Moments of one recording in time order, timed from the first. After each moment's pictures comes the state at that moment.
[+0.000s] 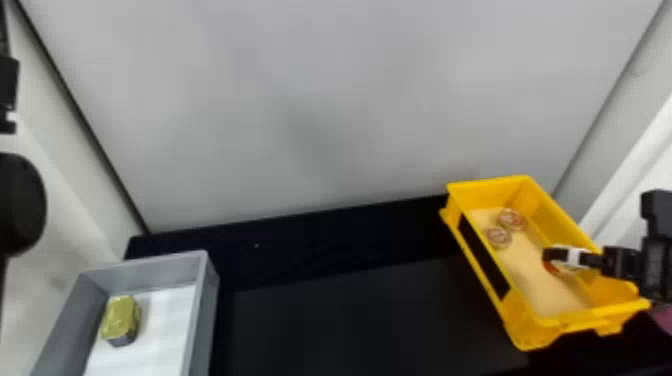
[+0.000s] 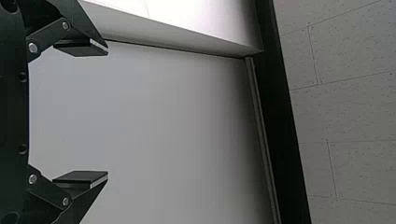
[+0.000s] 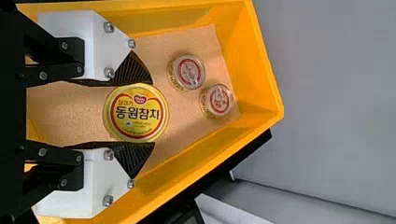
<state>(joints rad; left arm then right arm) -0.31 0.33 0.08 -2.20 -0.06 0.00 0.22 -0.38 -0.30 -0.36 -1.23 0.10 0.97 0.40</state>
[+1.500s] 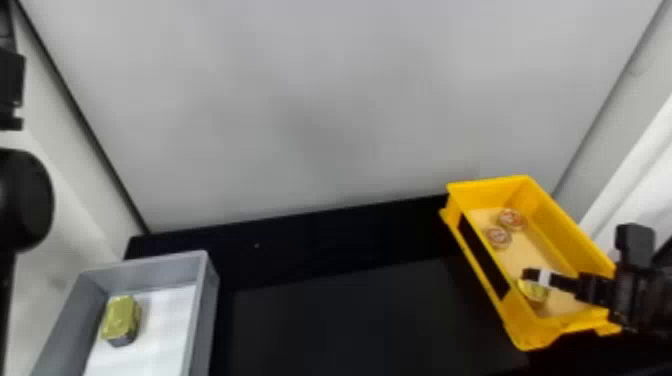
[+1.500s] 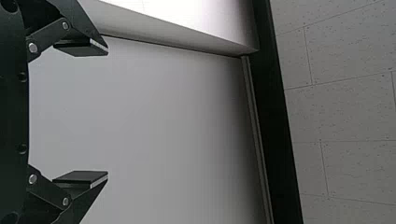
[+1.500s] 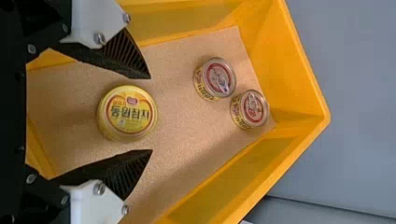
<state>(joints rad) -0.32 0.32 0.07 -2.19 -0.07 -0.02 0.21 -0.41 -0.32 -0.31 -0.93 -0.05 0.76 0.34</state>
